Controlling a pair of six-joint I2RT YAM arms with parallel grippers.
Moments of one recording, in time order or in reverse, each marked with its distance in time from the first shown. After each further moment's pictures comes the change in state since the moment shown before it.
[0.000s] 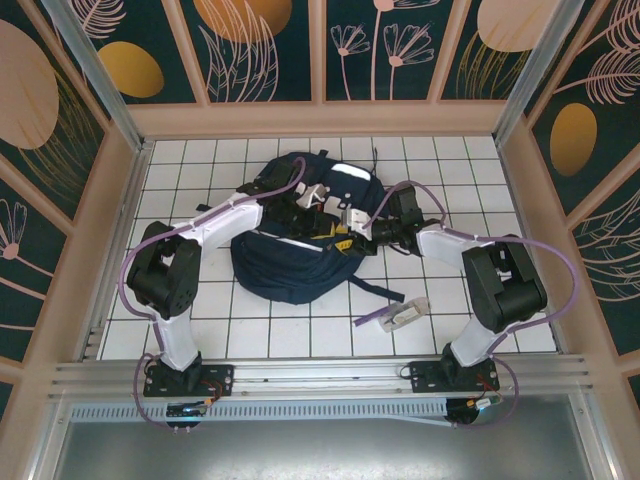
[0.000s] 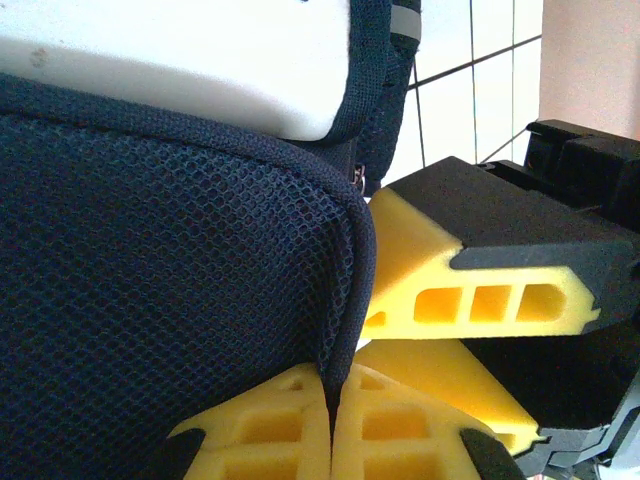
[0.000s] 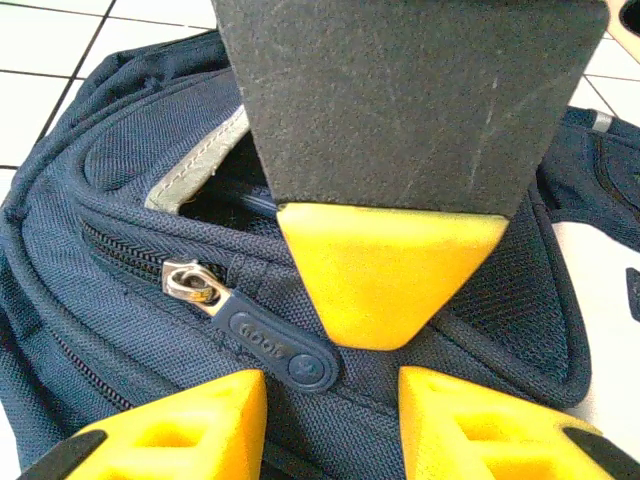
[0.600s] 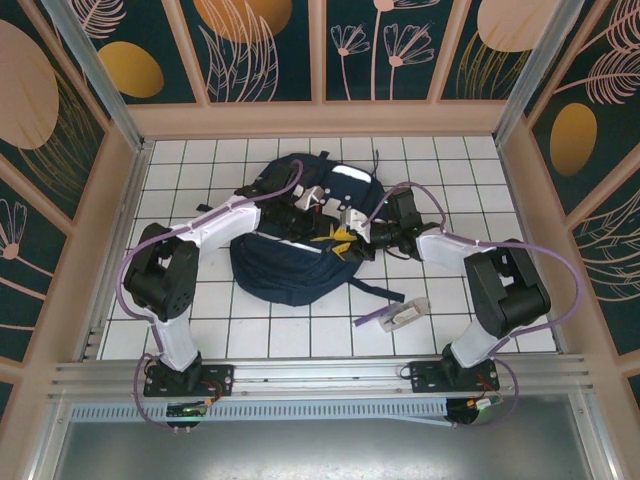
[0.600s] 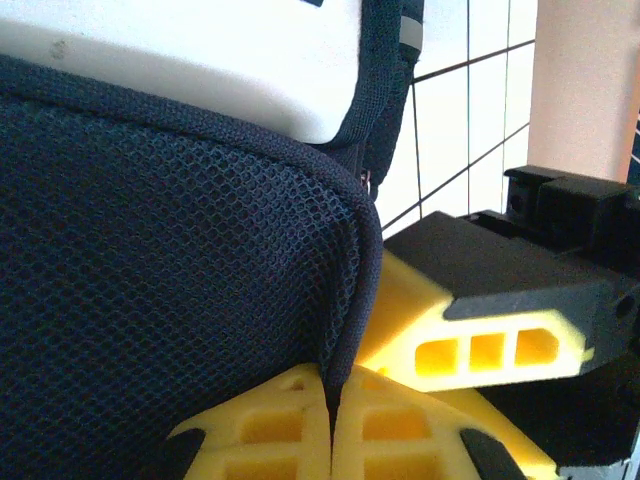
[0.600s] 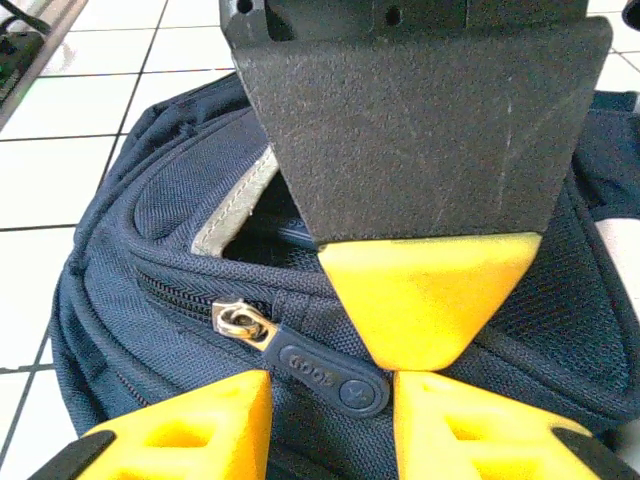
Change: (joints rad) left arm 0.003 -0.021 -0.036 0.028 0.008 -0.044; right arm 0.025 -0.031 -0.029 -0.018 -0.058 0.176
